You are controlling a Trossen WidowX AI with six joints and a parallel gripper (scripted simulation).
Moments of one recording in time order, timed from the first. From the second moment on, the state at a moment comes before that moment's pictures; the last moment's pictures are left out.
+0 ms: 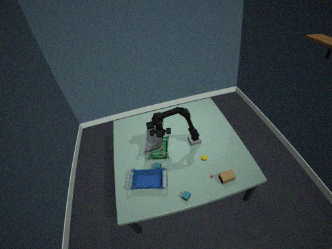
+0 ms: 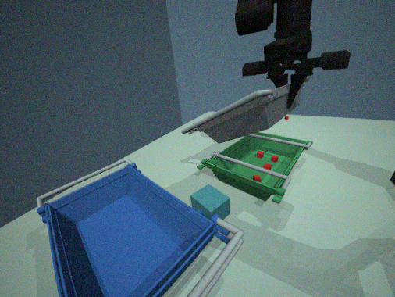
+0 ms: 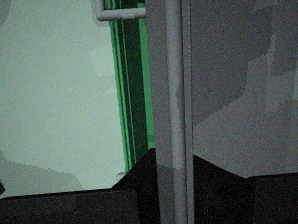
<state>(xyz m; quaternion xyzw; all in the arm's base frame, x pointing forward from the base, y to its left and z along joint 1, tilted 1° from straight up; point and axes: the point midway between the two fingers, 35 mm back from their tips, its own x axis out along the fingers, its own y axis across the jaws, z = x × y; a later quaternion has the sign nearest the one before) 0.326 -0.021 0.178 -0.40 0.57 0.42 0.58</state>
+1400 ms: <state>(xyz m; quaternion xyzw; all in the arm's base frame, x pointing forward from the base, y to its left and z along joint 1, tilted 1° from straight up) 0.326 -0.019 0.159 -0.40 0.58 0.42 0.57</state>
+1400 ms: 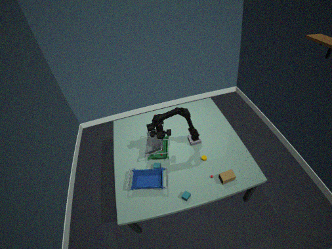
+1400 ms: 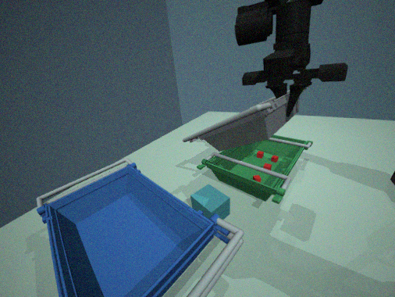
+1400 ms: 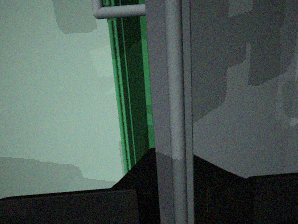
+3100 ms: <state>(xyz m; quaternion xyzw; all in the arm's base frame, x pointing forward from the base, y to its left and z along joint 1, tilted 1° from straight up) 0.315 -0.015 0.119 -0.41 0.56 0.41 0.59</state>
